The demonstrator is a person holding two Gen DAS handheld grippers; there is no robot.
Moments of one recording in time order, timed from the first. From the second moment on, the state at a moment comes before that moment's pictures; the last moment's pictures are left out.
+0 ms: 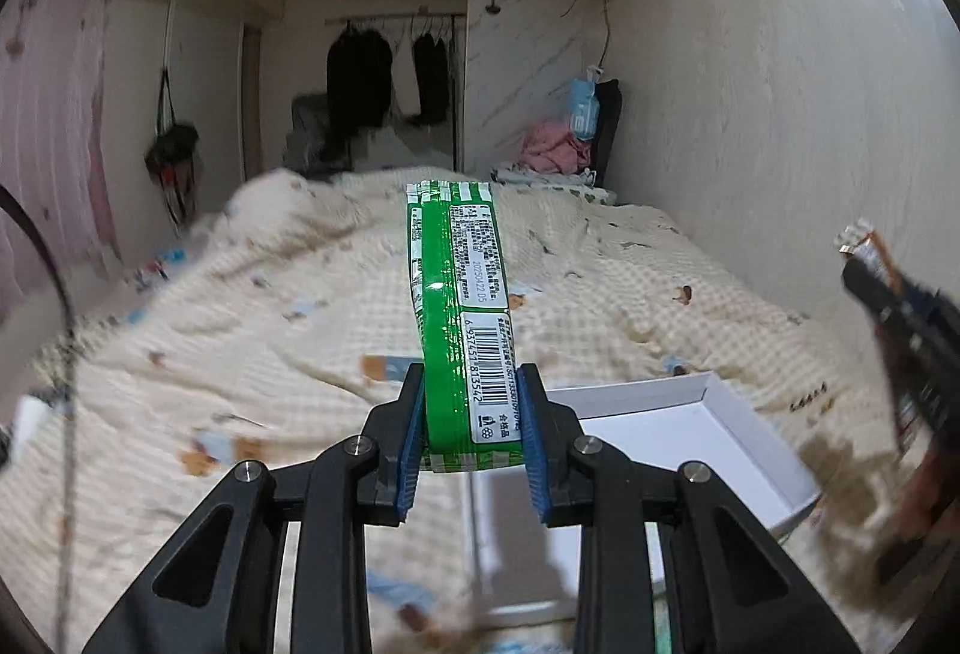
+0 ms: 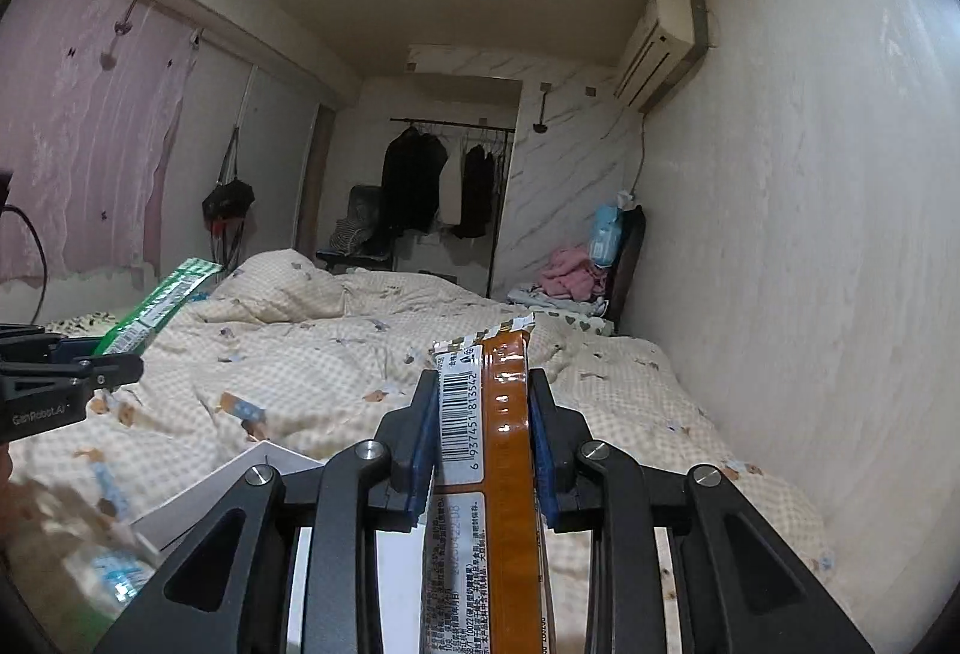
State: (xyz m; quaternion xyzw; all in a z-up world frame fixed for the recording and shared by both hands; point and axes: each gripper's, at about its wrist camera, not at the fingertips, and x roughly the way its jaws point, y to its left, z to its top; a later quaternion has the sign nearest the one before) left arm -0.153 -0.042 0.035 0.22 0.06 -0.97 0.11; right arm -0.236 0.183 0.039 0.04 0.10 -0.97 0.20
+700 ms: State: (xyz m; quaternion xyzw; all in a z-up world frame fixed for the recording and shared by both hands) left arm -0.207 -0.014 -0.052 0.37 0.03 -0.92 0.08; right arm -0.342 0.202 -0.033 0.28 -0.08 -0.92 0.25
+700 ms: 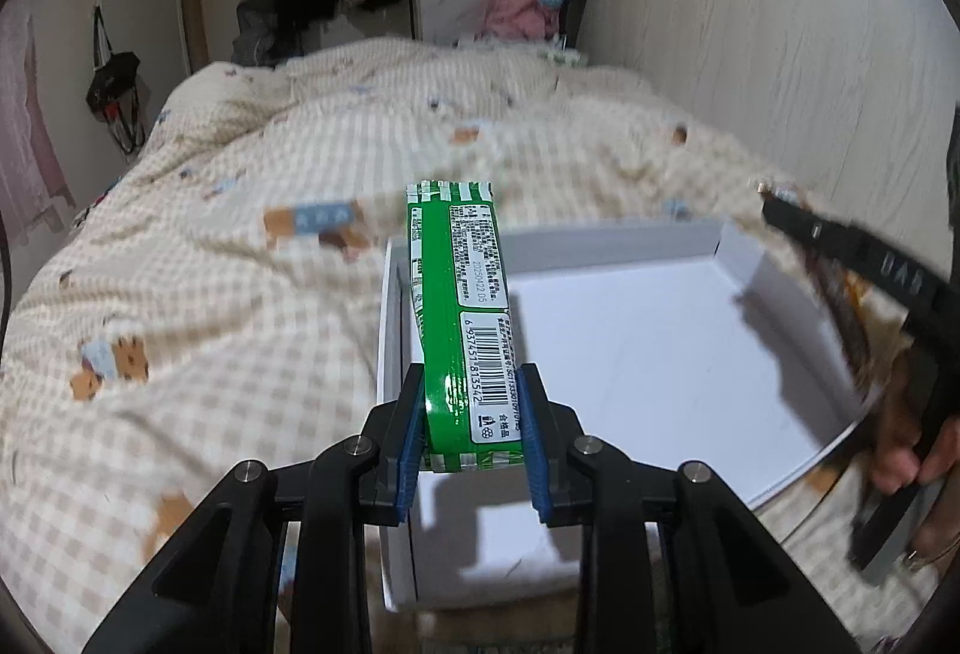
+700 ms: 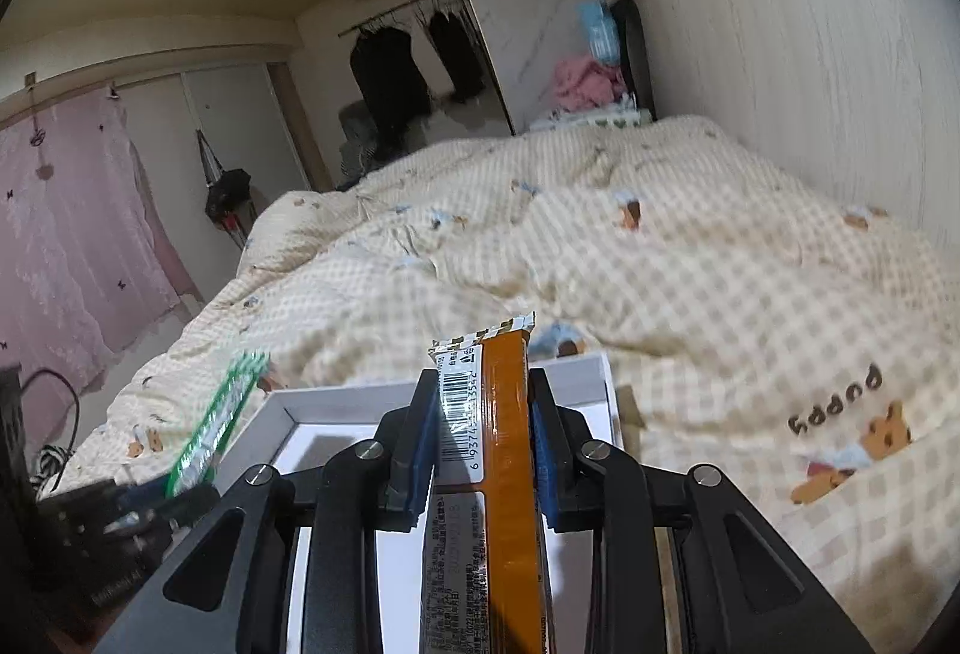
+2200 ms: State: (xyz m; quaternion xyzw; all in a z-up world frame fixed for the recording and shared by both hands) left arm -0.112 -0.011 0.022 0.31 0.01 -0.95 -0.01; right arm -0.282 0.236 0.081 0.24 -0.11 -0.88 0.40
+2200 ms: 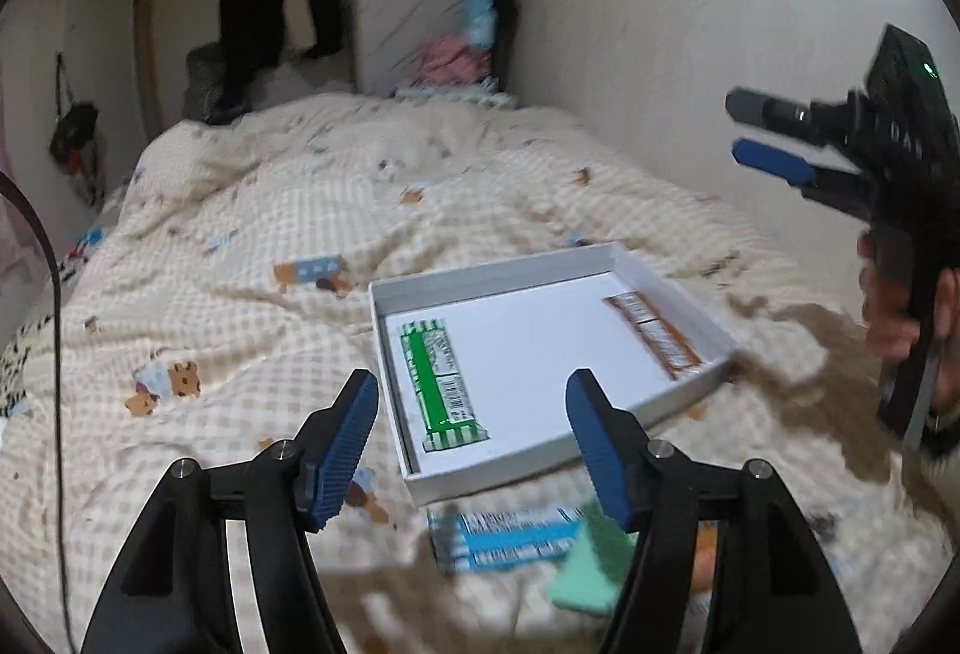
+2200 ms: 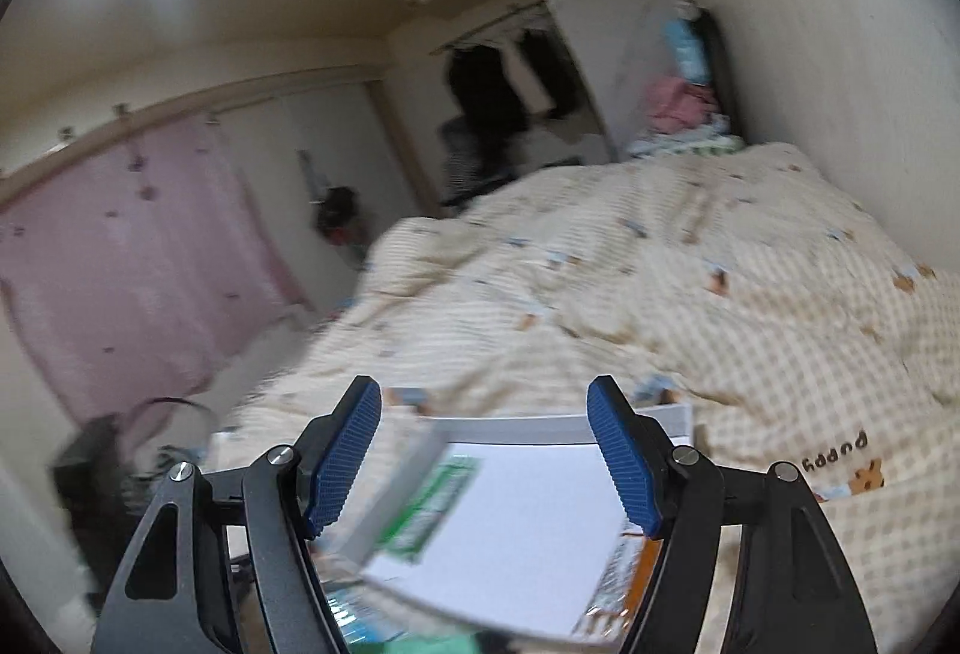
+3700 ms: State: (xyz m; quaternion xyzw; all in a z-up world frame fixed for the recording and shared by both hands) left arm -0.058 0.013 -0.008 0.37 0.02 -0.93 -0.08; right arm -0.195 0.222 -0.032 0.37 0.03 -0.84 0.39
